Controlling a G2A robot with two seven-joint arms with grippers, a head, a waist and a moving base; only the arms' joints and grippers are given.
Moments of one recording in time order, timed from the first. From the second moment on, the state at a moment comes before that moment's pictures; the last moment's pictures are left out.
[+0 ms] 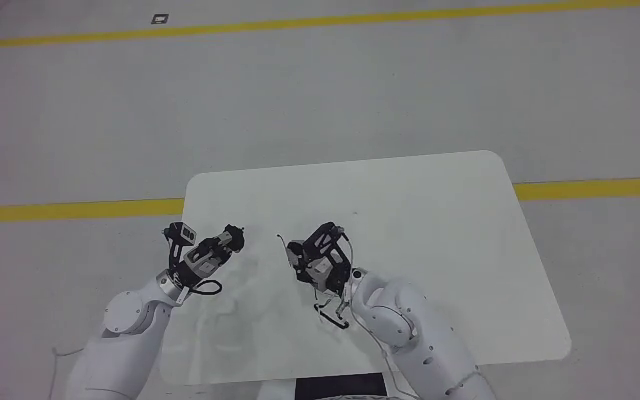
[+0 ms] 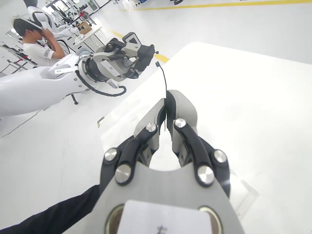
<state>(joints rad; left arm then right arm) 1.65 -1.00 -1.47 -1.48 -0.69 -0.34 -0.85 -1.58 -1.47 1.03 -1.78 -1.17 -0.34 0.39</state>
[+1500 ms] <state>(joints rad) 1.58 -1.05 -1.47 -1.35 -0.63 -0.34 -1.24 -1.58 -1.42 0.91 -1.71 -0.94 -0.30 0.09</state>
